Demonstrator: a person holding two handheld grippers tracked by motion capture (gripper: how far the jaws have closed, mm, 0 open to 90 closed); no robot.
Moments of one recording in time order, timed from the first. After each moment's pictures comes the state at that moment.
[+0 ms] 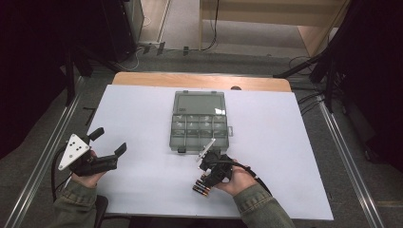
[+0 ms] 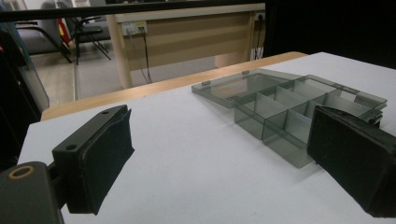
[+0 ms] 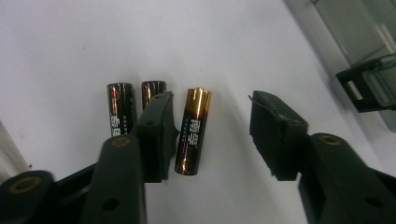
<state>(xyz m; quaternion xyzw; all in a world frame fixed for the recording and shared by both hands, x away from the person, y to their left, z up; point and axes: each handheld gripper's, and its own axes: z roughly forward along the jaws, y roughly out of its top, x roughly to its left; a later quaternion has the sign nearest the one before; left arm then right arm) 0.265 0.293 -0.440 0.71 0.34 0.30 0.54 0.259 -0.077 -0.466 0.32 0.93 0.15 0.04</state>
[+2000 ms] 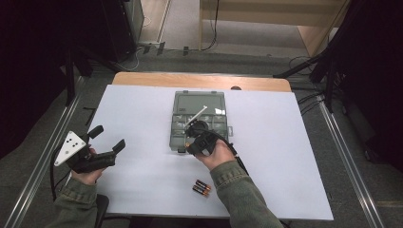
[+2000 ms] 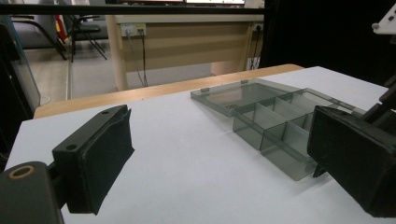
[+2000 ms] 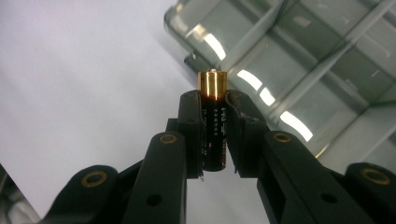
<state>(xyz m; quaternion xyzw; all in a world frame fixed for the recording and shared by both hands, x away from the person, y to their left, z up) 0.273 0.298 -0.439 0.69 0.36 0.28 0.56 0.326 -0.042 -0.426 0.44 0.87 0.21 0.01</state>
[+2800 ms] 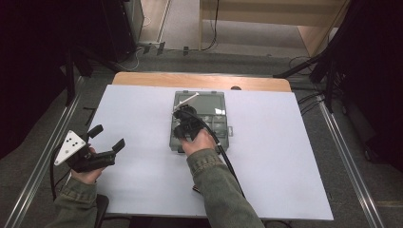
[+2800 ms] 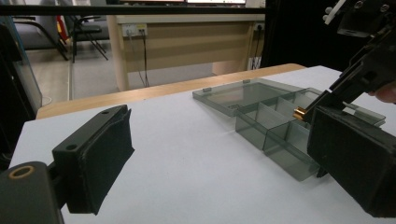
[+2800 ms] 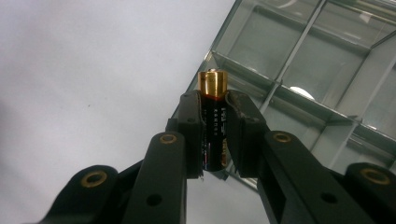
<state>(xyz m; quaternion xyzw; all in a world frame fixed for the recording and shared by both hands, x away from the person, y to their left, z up) 0.275 0.299 -0.439 0.69 0.36 0.28 0.56 0.366 -0.006 -0.423 0.55 0.80 0.23 0.00</state>
